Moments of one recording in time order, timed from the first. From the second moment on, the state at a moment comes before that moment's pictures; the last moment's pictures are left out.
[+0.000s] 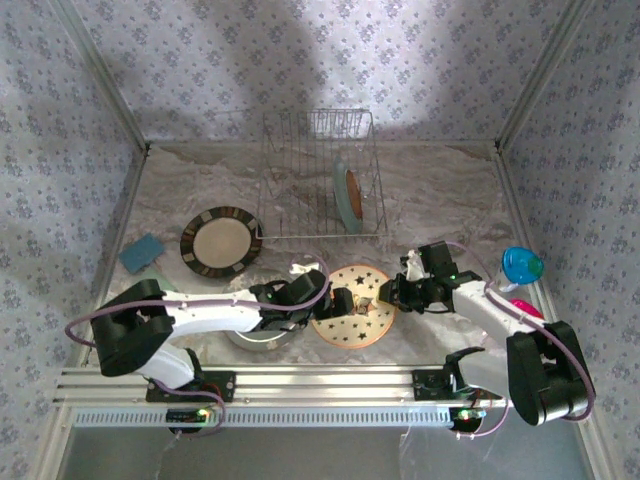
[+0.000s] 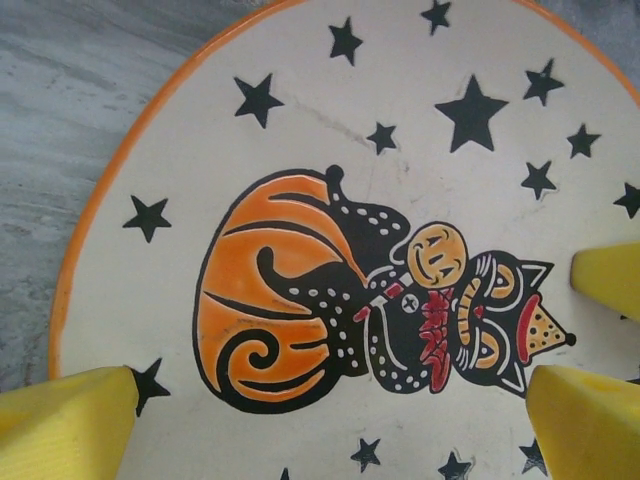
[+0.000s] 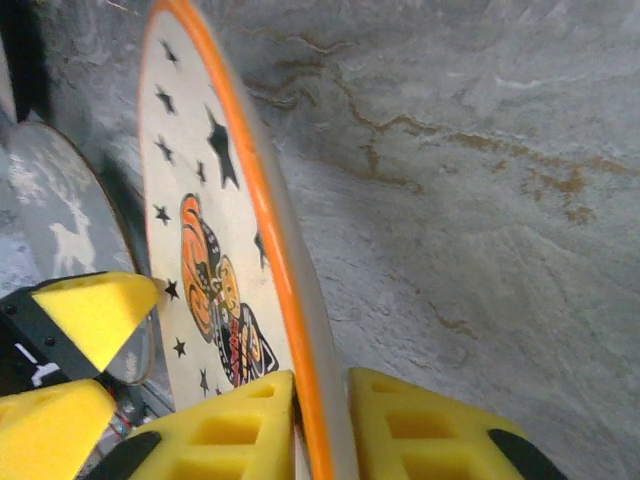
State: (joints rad) left arm -1.13 1.47 0.72 -0.10 -0.09 -1.17; right arm 0.28 1.16 0.47 -0.39 -0.65 0.60
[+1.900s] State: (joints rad) left arm -0.72 1.03 0.83 -0.48 0.12 -0.89; right arm 0.48 0.98 1.07 -0.93 -0.41 0.59
